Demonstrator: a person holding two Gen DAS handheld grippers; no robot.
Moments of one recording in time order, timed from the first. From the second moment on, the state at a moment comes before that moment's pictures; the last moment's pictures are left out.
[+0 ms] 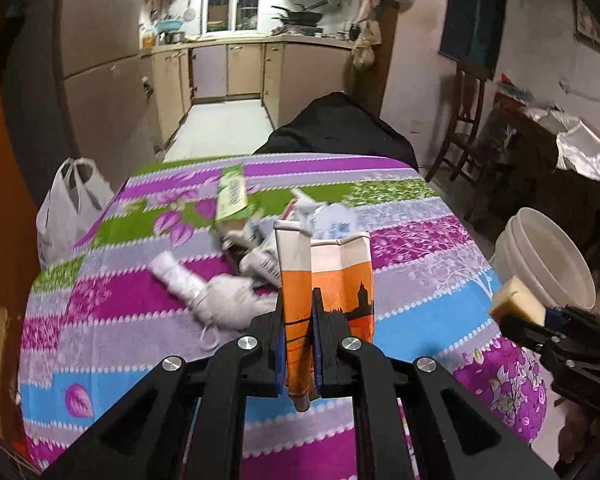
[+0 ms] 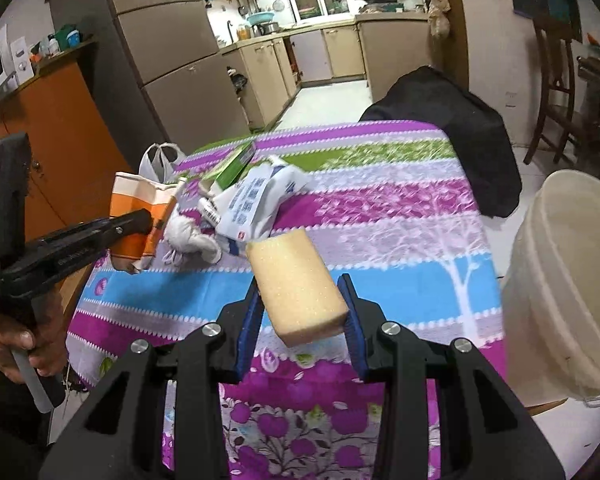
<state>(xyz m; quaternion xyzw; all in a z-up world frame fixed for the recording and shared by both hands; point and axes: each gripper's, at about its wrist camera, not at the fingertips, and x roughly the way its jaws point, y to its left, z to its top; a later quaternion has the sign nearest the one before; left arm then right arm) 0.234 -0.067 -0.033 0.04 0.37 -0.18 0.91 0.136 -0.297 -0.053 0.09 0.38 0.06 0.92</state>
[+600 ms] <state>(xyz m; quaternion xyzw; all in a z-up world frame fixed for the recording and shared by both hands) 0.234 -0.233 0.000 0.18 0.27 -0.25 0.91 0.095 -0.413 0.020 0.07 0.34 -0.07 0.94</state>
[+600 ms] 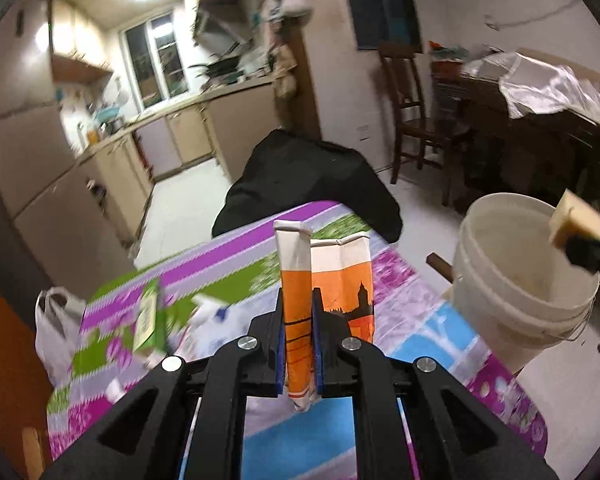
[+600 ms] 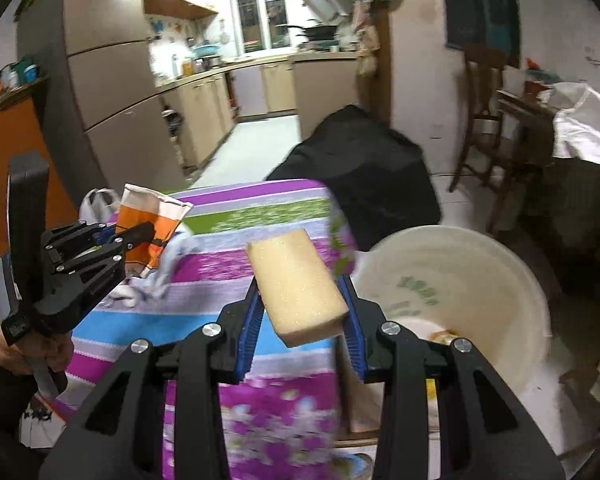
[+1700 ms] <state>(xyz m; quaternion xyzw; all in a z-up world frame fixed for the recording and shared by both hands) 0.200 -0.500 -0.032 0.31 0.26 -0.39 0.83 0.068 -0.579 -0.002 0.09 0.46 -0.20 0.86</state>
